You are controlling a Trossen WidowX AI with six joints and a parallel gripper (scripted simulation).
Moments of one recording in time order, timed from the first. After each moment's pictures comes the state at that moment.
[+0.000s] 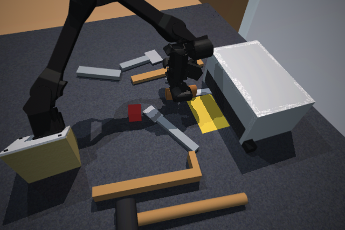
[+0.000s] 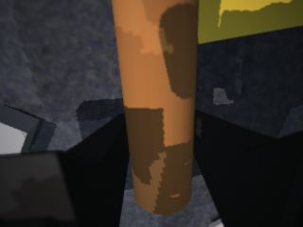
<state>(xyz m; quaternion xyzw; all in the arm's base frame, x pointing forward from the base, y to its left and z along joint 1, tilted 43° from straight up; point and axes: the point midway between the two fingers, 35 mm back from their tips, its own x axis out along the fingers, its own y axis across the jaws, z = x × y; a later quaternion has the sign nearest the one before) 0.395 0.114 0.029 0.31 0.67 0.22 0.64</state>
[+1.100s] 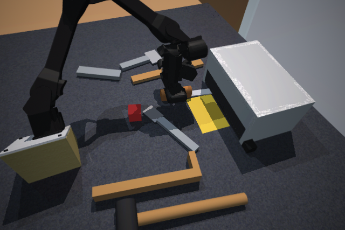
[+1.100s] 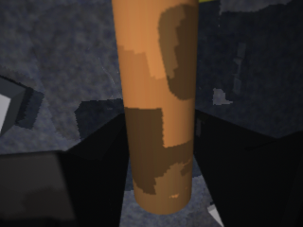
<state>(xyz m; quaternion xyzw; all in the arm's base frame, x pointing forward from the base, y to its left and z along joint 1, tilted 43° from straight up) 0.376 0.115 0.029 0.30 0.67 0.22 0.64</state>
